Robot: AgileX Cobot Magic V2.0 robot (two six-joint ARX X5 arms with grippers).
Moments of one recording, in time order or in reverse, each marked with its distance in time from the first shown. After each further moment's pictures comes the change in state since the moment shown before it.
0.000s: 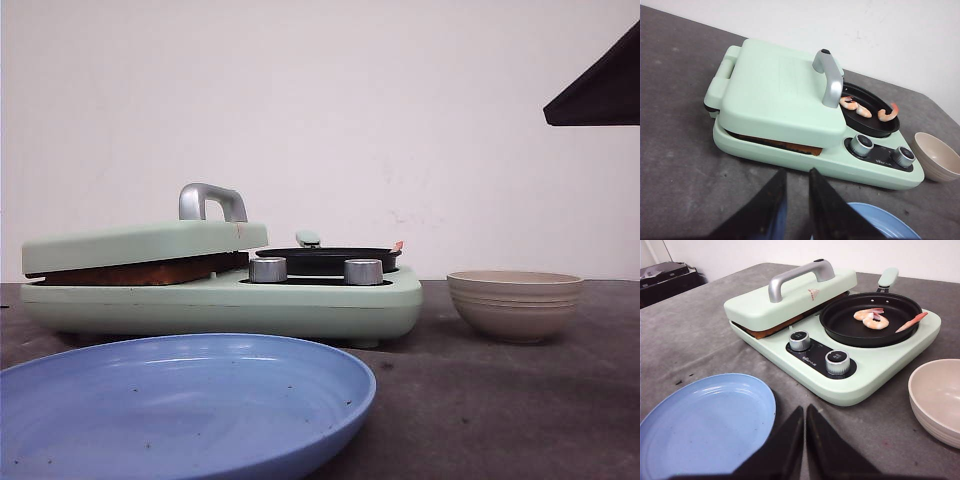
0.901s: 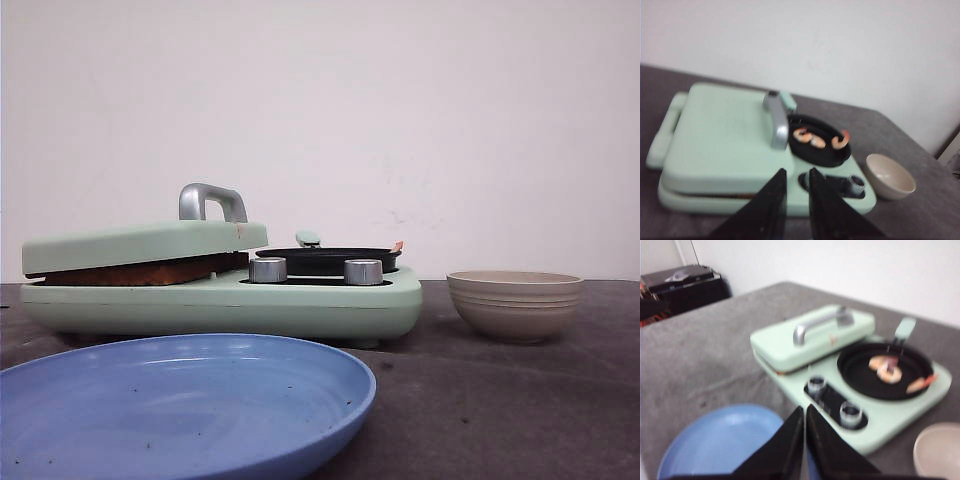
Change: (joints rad) left arm 0.000 0.141 0.087 0.173 0.105 0.027; right arm -0.003 0.133 0.274 -0.142 -0.076 -0.081
